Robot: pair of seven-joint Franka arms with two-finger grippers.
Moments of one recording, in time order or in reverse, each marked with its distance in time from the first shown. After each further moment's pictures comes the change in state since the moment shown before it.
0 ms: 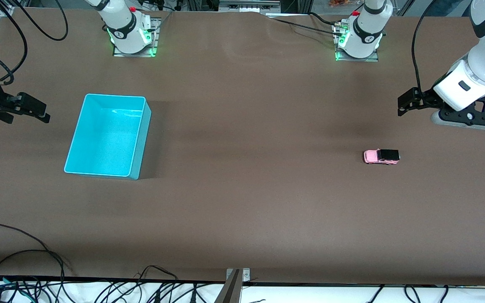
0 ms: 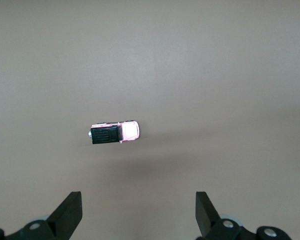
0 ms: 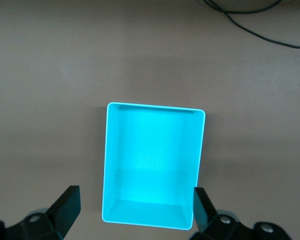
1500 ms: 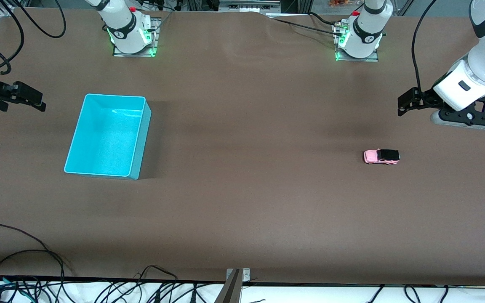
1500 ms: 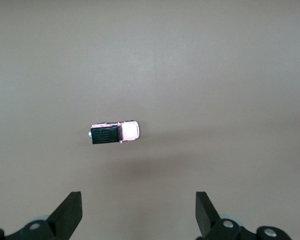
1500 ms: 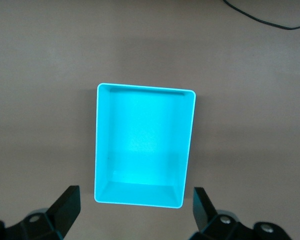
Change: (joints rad) left arm 0.000 0.000 0.000 0.000 0.000 0.000 0.001; right arm -0.001 -0.046 -0.001 -0.024 -0.038 -0.081 0.000
